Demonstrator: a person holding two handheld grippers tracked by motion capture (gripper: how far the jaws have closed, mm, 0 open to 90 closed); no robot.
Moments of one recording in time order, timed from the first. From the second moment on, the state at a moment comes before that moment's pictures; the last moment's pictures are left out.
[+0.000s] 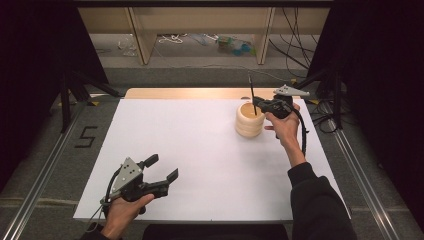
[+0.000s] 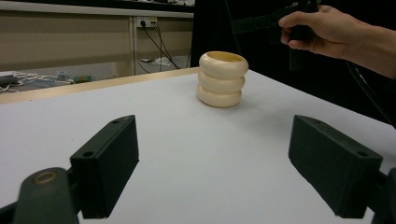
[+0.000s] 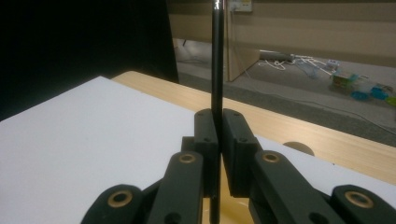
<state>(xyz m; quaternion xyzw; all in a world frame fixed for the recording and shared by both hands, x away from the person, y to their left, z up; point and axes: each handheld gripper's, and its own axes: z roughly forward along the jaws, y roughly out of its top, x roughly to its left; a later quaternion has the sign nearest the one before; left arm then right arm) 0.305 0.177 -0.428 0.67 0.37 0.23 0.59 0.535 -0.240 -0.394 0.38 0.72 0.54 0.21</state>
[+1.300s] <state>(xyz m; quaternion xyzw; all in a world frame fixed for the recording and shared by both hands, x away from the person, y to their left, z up) 0.306 0.177 -0.428 0.67 0.37 0.23 0.59 0.546 -0.240 -0.409 0.40 0.71 0.53 0.22</state>
